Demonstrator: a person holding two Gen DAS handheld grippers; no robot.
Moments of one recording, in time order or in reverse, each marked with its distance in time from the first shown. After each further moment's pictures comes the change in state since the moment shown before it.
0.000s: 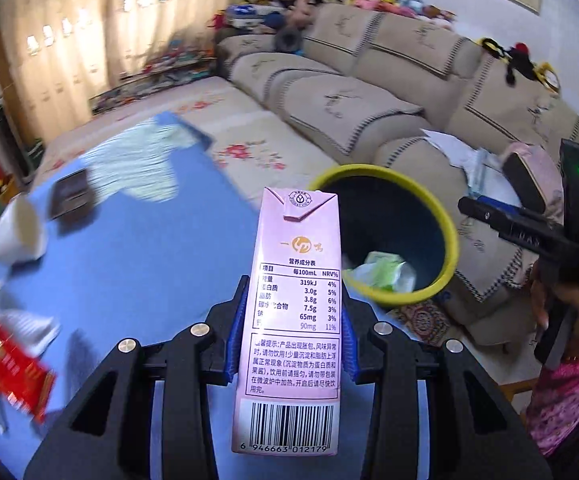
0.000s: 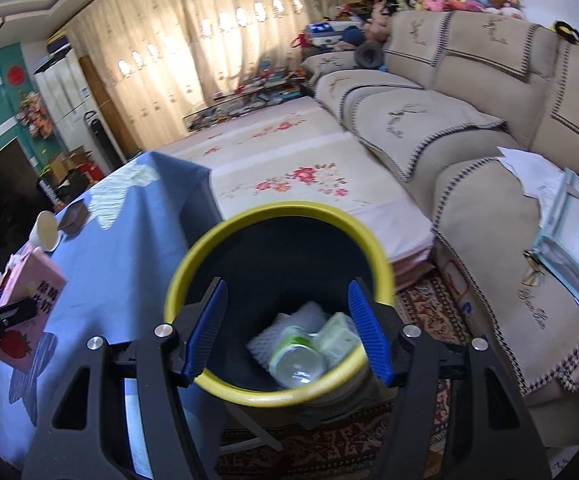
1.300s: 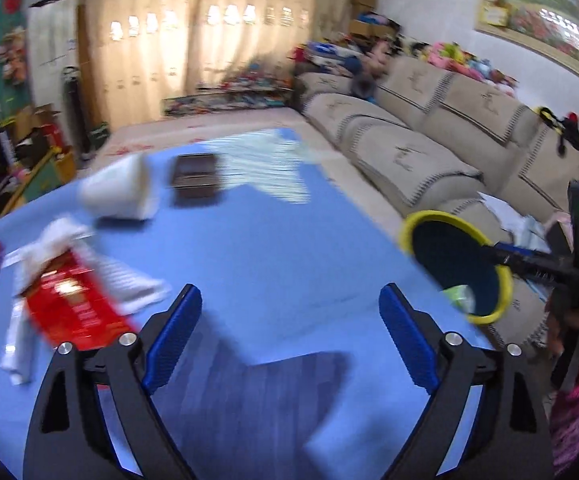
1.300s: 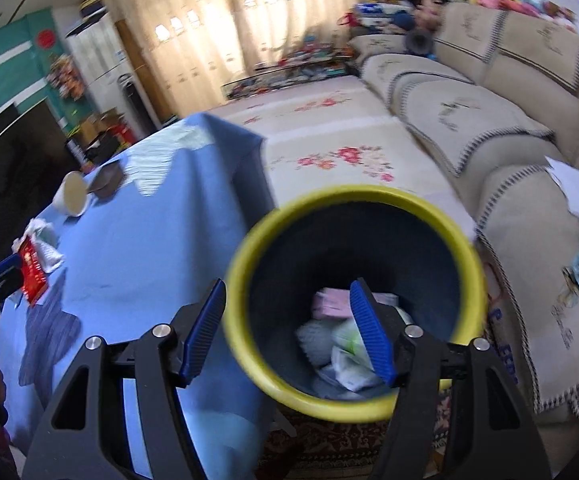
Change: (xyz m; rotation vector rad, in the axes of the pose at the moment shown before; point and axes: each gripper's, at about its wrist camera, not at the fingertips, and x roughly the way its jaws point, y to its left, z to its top) left arm -0.059 0.123 -0.064 -0.231 -0.180 0.203; right arm 0.045 0.104 0.013 -0.164 0.108 0.149
